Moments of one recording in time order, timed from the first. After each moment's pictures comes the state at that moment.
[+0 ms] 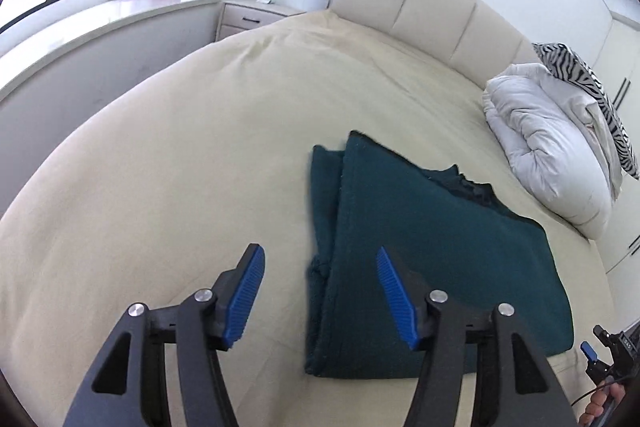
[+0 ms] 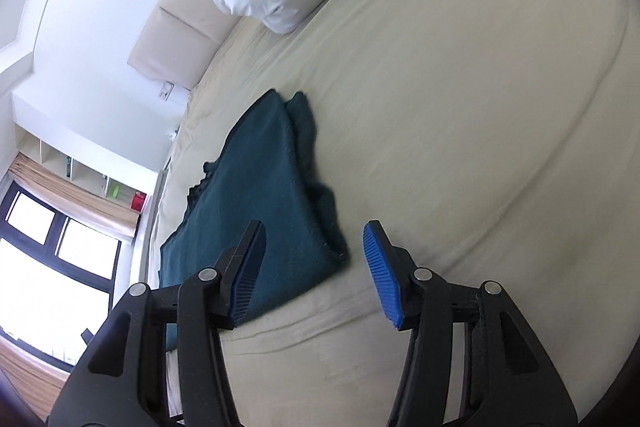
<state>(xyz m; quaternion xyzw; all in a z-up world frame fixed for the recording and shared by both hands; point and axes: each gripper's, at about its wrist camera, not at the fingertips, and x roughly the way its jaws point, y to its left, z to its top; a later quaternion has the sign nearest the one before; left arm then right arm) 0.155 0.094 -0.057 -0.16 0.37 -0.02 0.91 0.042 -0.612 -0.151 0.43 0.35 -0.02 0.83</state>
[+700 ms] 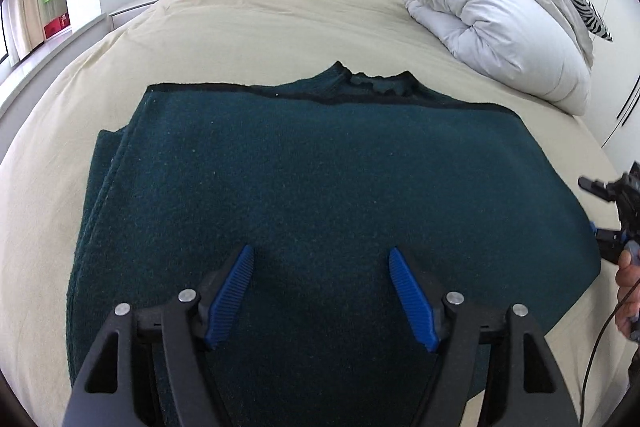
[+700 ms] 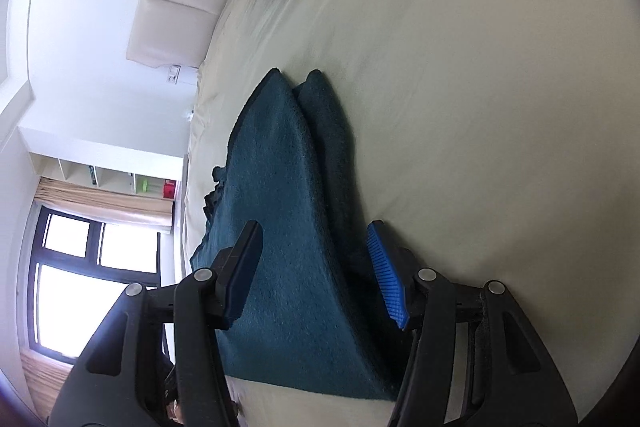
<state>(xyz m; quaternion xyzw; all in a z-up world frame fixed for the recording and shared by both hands) 0.219 -0.055 -0.109 -0.01 0.45 -0.13 0.88 0.182 -0.597 -0.190 0.51 0.41 0.07 0.75</state>
